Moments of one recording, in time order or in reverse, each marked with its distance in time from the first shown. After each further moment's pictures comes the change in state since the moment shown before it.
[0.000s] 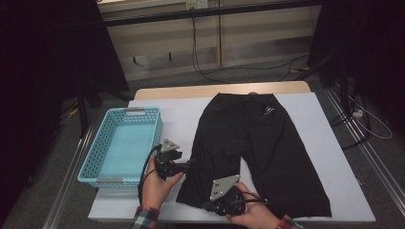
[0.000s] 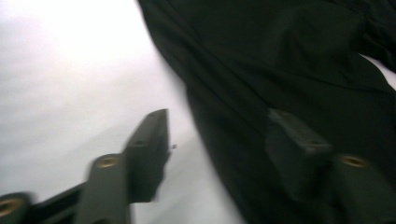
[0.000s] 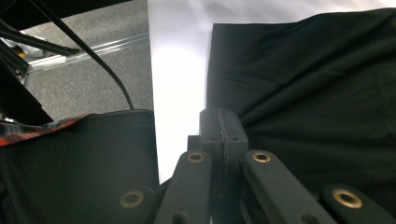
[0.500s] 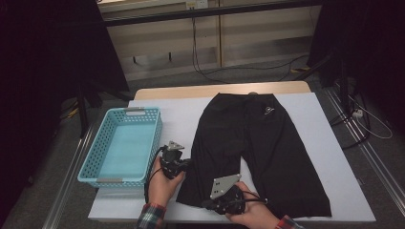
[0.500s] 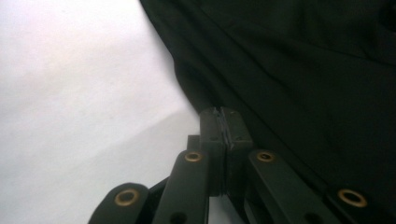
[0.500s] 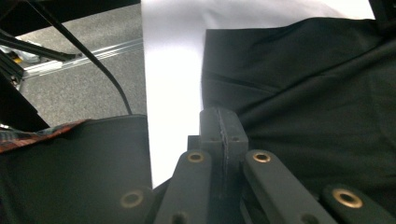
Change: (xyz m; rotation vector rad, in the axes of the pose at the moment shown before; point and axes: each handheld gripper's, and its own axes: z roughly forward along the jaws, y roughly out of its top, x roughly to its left) left arm 0.000 -0.002 0.010 0.089 0.003 -0.042; right arm 0.000 0.001 0.001 -0.017 -0.012 0.011
